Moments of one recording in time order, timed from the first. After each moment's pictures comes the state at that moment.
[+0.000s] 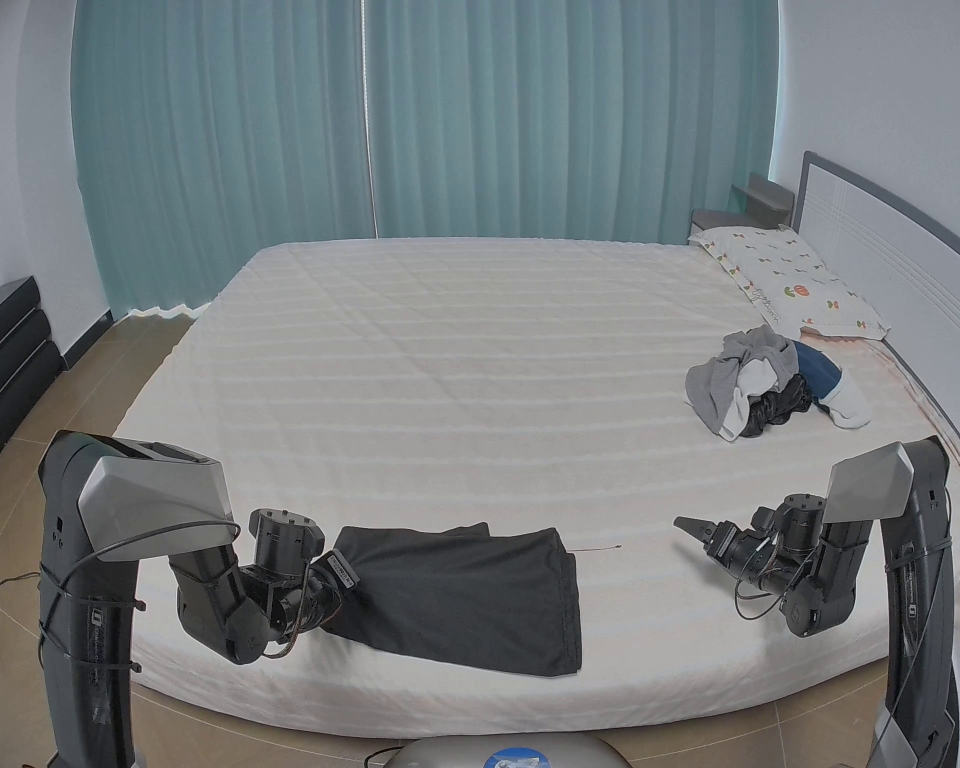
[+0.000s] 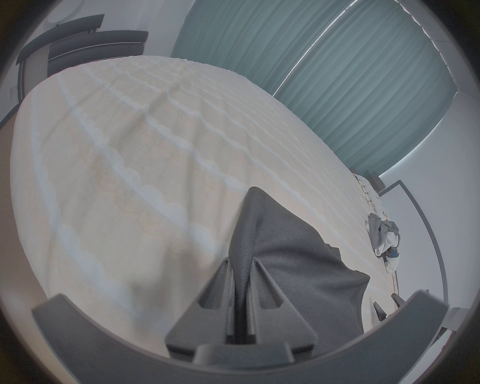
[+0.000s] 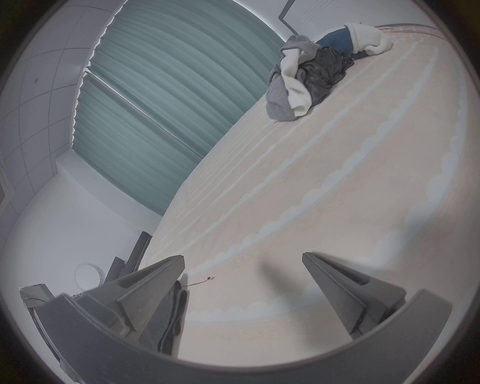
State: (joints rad) left arm -0.29 2.40 -0.64 -1.08 0.12 -0.84; right arm 0.01 2.60 -0.67 -1.55 0.39 0.68
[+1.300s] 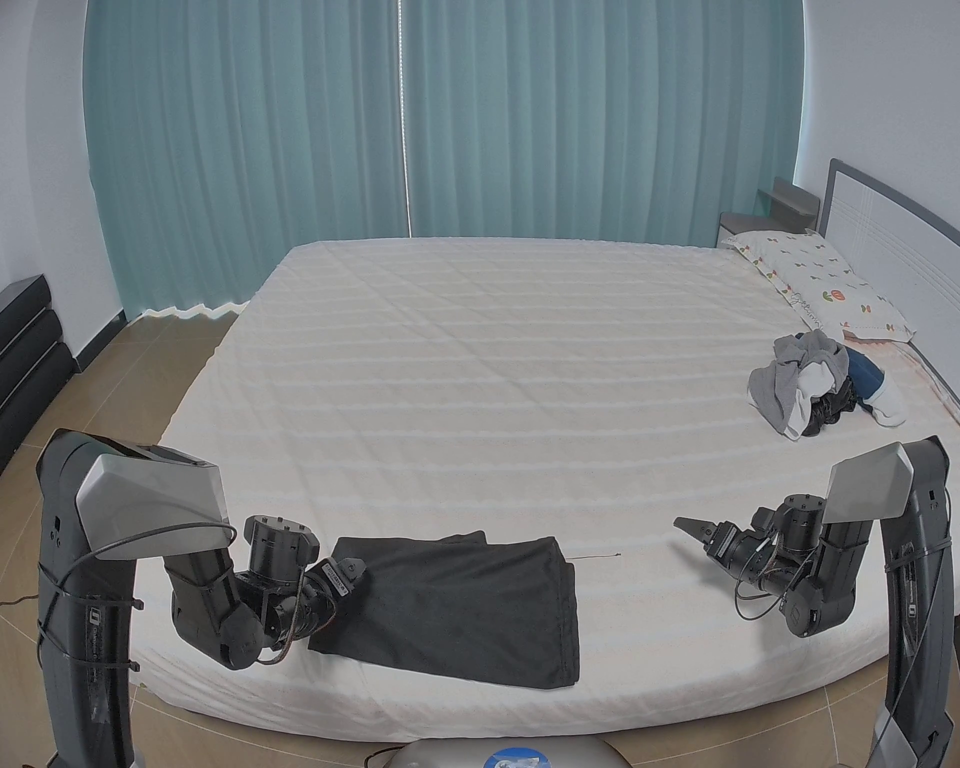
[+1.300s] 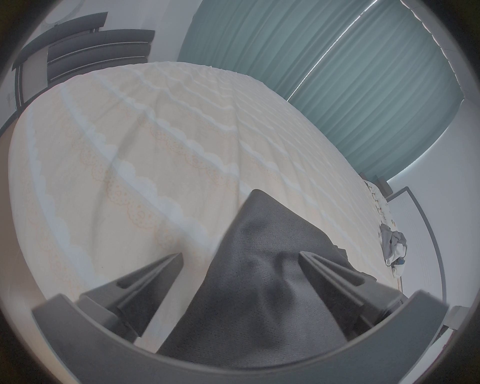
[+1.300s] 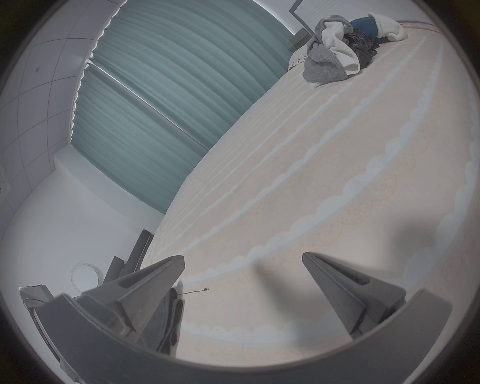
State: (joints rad) left arm -0.30 2.40 -0.59 -1.08 0.12 -0.84; right arm 0.01 2.60 -0.67 -1.55 0.39 0.68
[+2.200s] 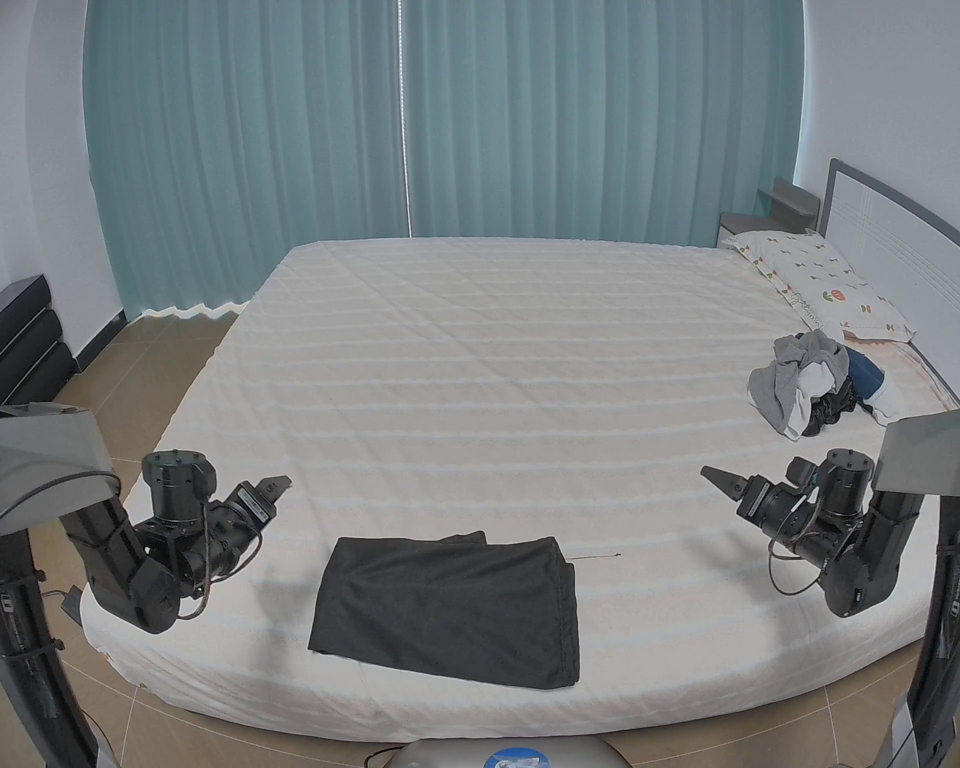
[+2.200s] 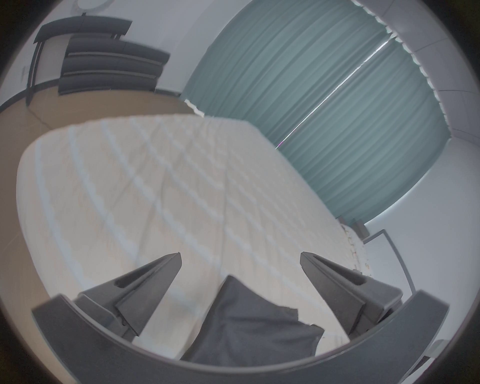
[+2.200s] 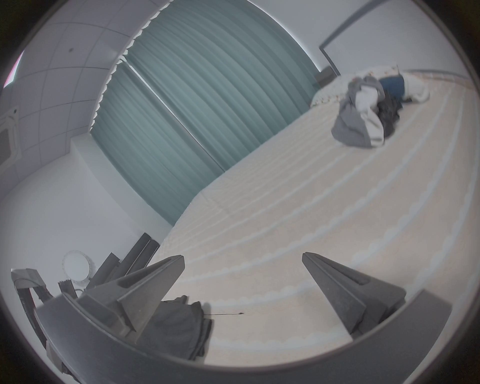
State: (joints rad) left arm -0.10 2.11 -0.51 -1.14 0.05 -0.83; right arm 0.02 2.31 -0.52 -1.55 0.32 0.57
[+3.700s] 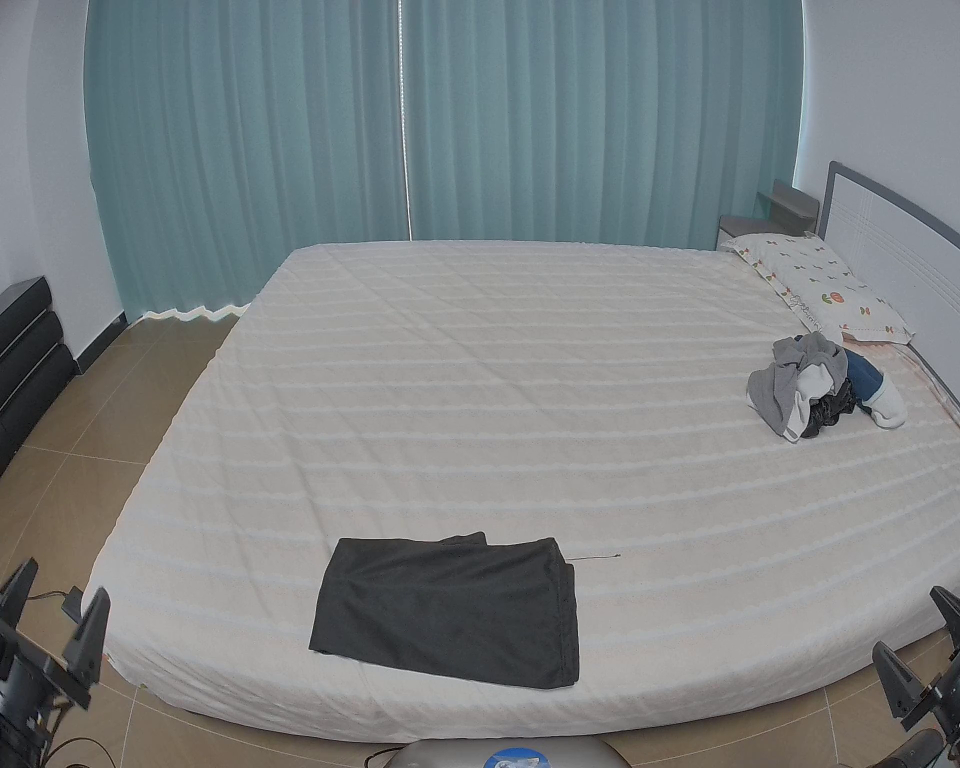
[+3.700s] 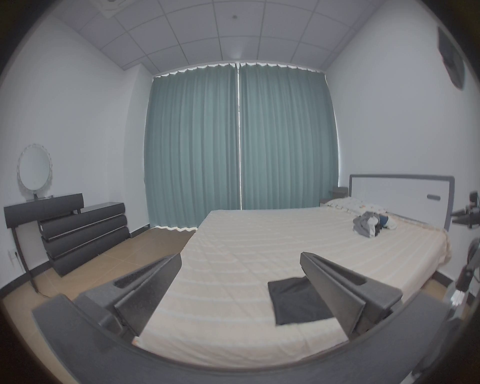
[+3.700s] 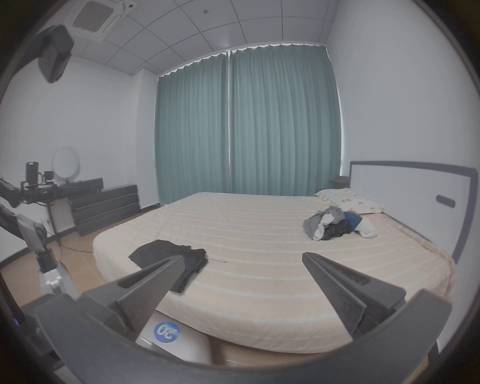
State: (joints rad) left arm -0.03 0.49 -0.05 -0.43 0.04 0.02; right arm 0.02 0.30 -0.06 -0.15 0.18 -0.05
